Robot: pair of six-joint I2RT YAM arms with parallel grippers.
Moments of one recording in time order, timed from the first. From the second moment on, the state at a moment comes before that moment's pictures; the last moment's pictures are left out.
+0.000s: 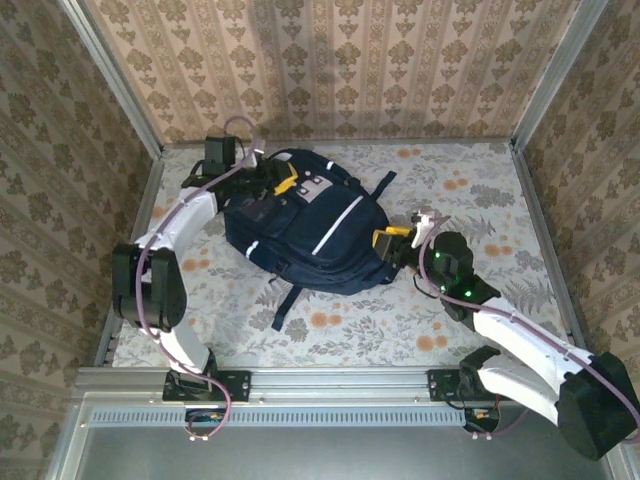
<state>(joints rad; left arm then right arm) -0.25 1.68 1.35 -0.31 0.82 -0.81 0.48 0.96 0.47 0.26 -0.15 0.47</state>
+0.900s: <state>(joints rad) -0.58 1.94 1.58 -0.85 0.68 -0.26 0.46 1.07 0.51 -0.19 0.12 0.64</state>
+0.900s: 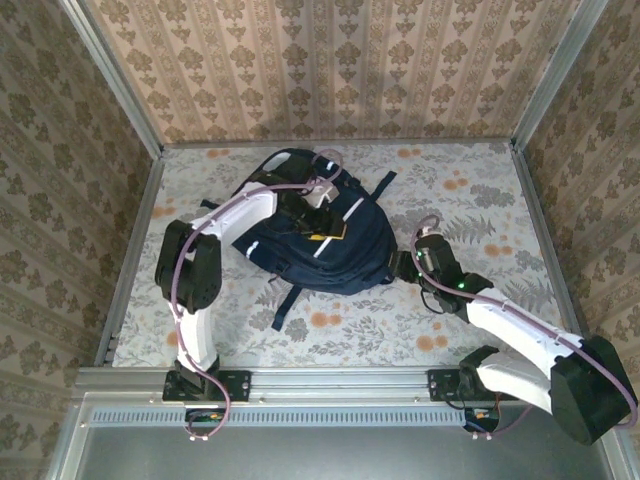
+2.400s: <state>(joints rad) -0.44 1.88 1.56 -0.84 0.39 -0.37 0.27 1.74 0.96 -0.11 -0.01 0.78</state>
